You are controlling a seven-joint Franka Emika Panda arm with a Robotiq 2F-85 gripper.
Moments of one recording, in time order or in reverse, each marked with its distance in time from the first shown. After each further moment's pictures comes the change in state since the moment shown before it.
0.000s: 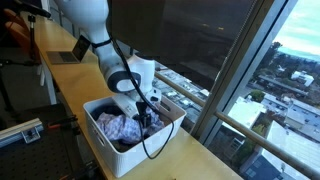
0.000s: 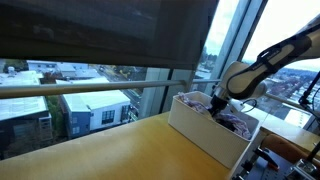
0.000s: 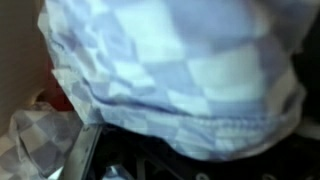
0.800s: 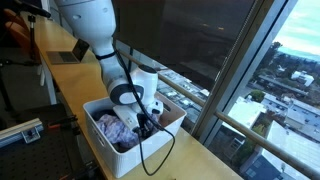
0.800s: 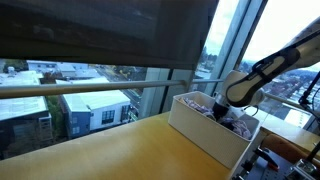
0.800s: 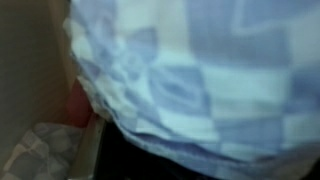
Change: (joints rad) arm -0.055 0.076 -0.005 0.027 -0.053 0.005 0.044
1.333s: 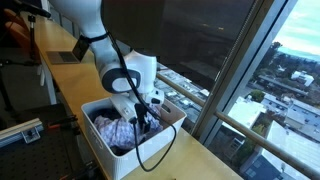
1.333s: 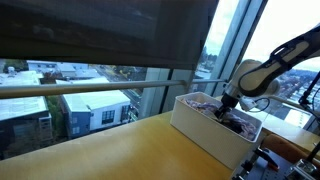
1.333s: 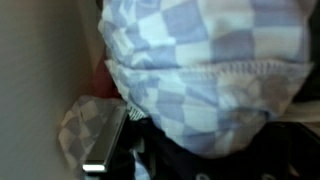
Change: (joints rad) arm -0.033 -0.197 0.012 -0.134 0.000 -0.009 -0.001
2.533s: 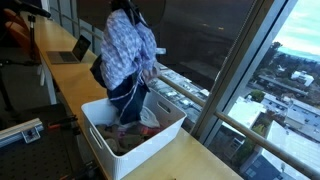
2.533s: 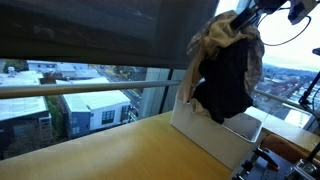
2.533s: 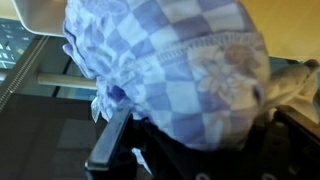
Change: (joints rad) arm 0.217 -0.713 0.123 0.025 0.068 -0.320 0.083
